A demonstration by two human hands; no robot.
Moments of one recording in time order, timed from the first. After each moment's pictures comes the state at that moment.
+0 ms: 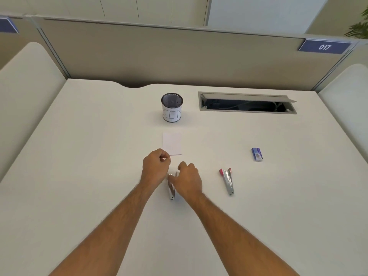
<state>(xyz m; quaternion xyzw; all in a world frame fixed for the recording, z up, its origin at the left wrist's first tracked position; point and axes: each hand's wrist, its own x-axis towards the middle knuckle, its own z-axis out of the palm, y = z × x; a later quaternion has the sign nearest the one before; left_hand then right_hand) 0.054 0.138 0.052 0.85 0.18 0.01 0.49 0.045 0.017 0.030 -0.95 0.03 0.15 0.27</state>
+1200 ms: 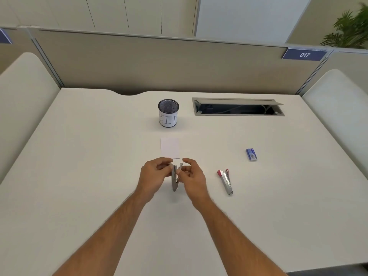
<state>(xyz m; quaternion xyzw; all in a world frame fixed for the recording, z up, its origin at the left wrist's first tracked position) 0.031 0.155 0.053 0.73 0.14 -0.06 0.67 0.024 0.004 0.041 -0.73 0.11 0.07 0.67</state>
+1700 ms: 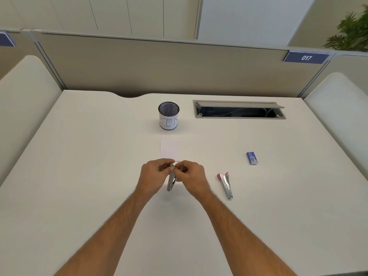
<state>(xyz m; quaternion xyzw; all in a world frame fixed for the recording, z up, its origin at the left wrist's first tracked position) 0.041 0.153 0.060 0.79 0.11 -0.03 0.61 0.052 -0.002 0.057 -0.81 0.02 0.10 0.57</state>
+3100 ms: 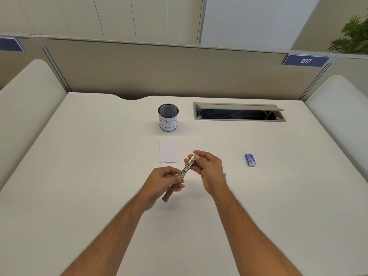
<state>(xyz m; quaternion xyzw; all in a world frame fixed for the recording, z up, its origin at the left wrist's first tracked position) 0.016 0.130 0.080 0.67 0.11 -0.18 0.71 0.069 -0.049 0.073 -0.55 0.12 0.08 0.82</state>
